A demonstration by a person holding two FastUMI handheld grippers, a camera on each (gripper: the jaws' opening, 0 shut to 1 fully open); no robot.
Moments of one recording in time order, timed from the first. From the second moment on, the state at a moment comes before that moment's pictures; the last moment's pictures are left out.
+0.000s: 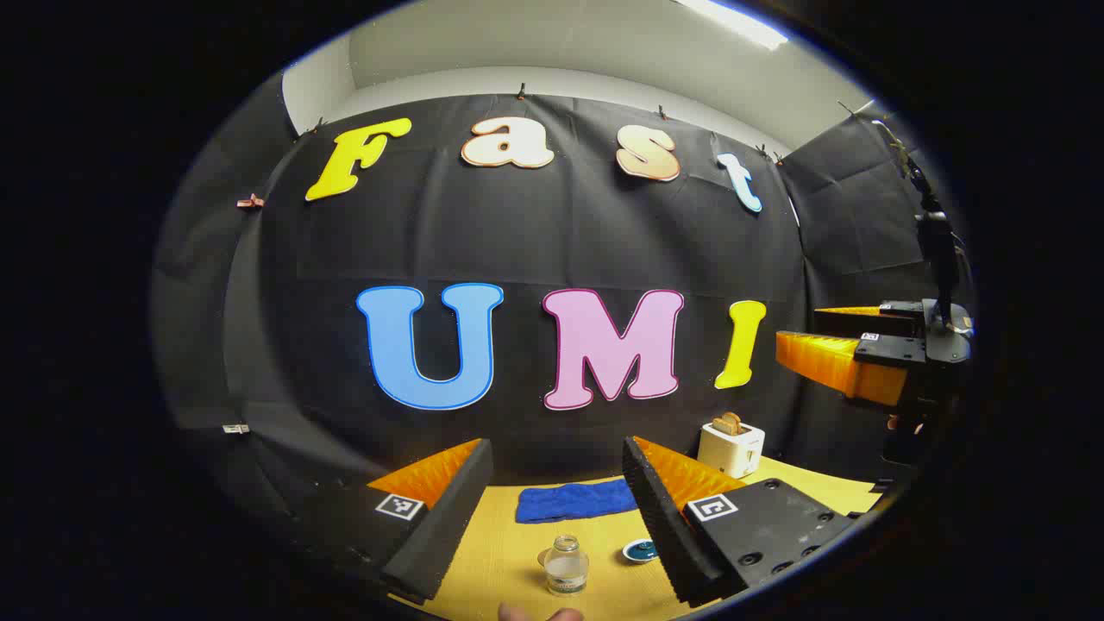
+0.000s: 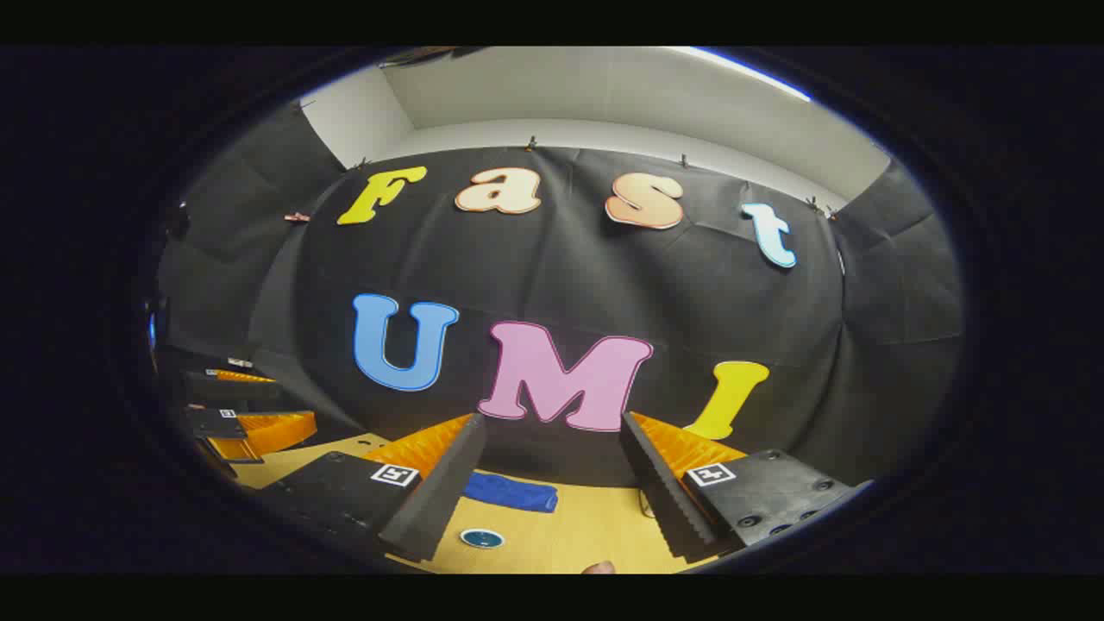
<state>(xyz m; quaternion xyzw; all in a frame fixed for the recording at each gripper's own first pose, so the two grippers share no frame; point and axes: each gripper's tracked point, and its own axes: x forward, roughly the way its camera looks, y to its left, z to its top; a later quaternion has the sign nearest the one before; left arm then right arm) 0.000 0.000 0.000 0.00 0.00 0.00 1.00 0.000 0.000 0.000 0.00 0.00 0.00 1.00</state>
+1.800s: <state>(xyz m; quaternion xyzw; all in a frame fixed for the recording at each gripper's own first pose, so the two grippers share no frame) 0.045 -0.013 -0.195 0.01 0.04 0.00 1.00 0.036 0.072 -0.237 0.04 0.07 0.07 0.99</state>
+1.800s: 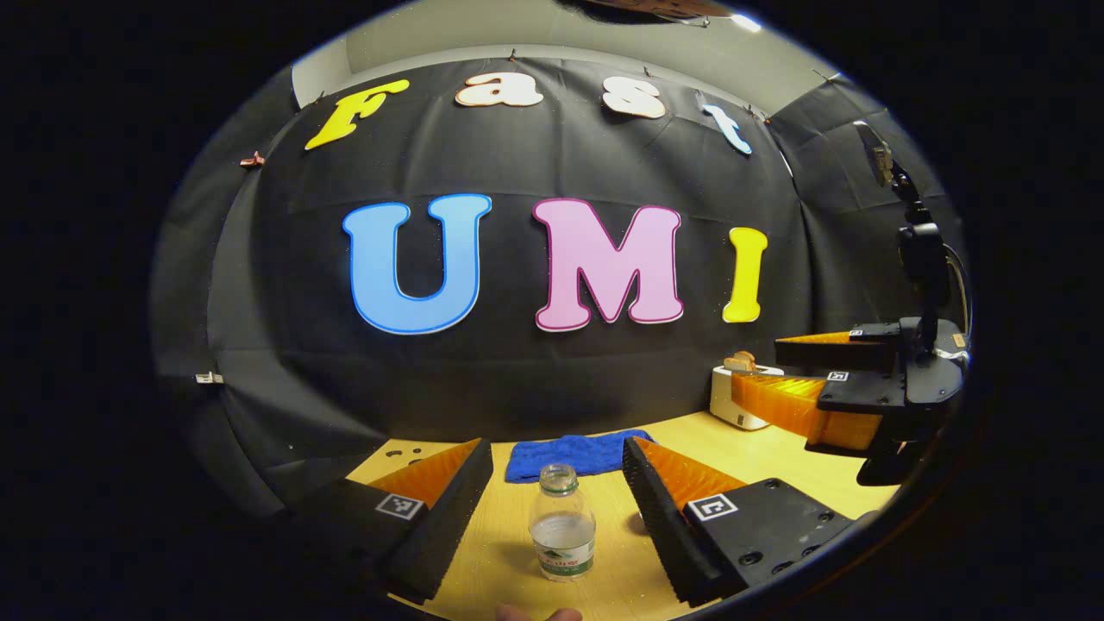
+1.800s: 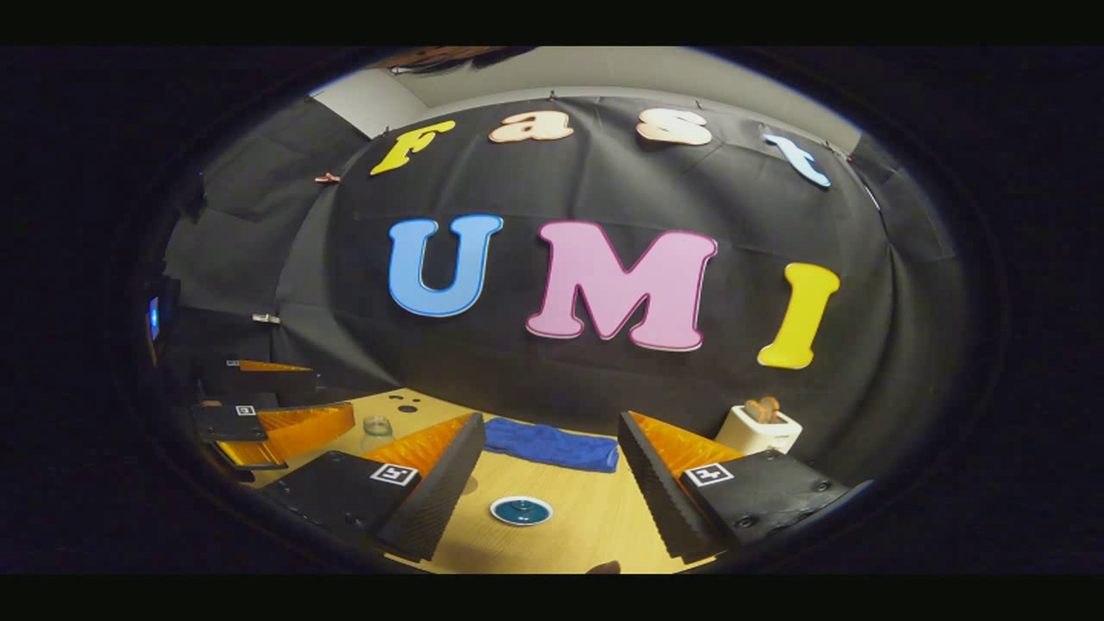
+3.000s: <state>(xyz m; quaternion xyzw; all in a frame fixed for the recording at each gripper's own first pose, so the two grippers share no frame) 0.077 -0.025 -0.332 -0.02 0.10 0.02 1.00 0.075 0.129 -0.459 0.08 0.22 0.16 0.96</state>
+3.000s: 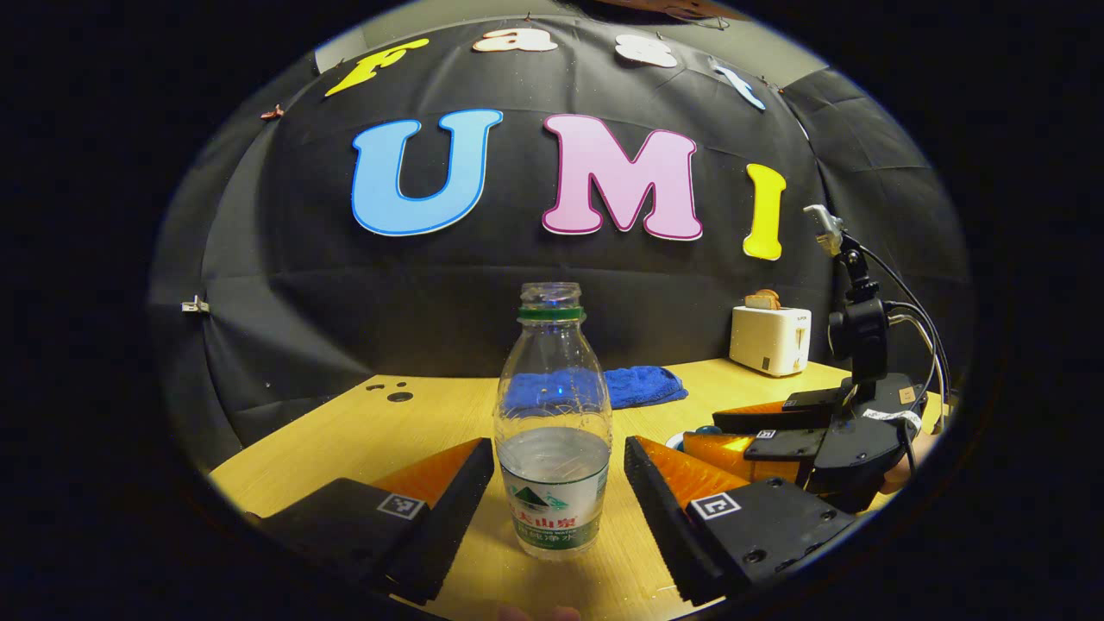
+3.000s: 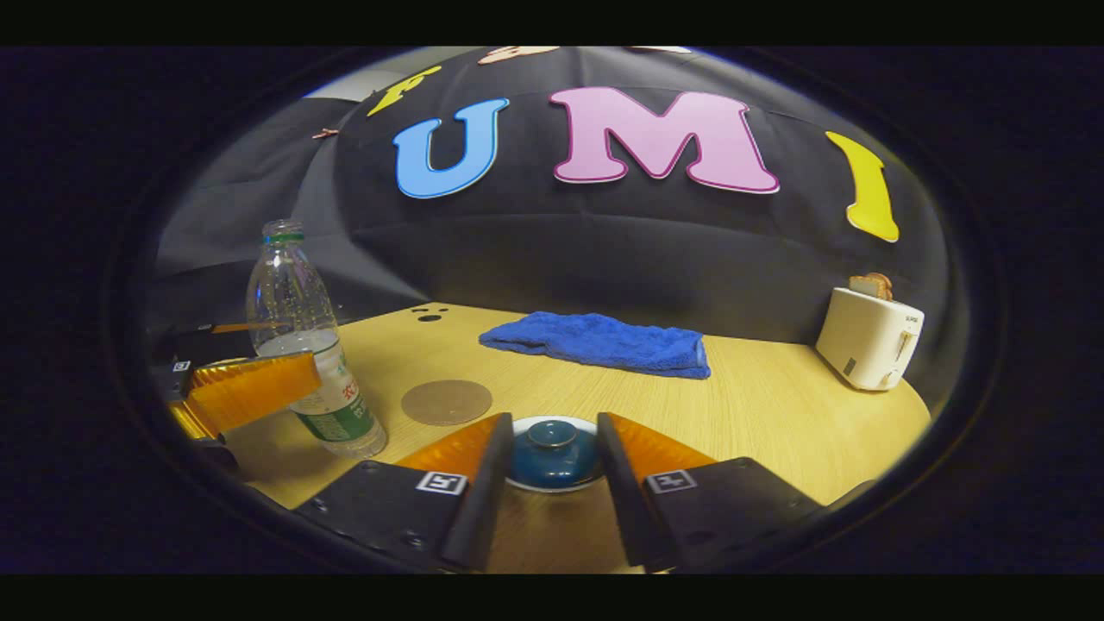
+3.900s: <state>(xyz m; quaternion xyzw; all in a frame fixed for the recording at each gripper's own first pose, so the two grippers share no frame) 0.090 -0.021 -0.361 -0.03 0.12 0.04 0.99 0.093 0.103 -0.416 0.07 0.16 0.17 0.97</state>
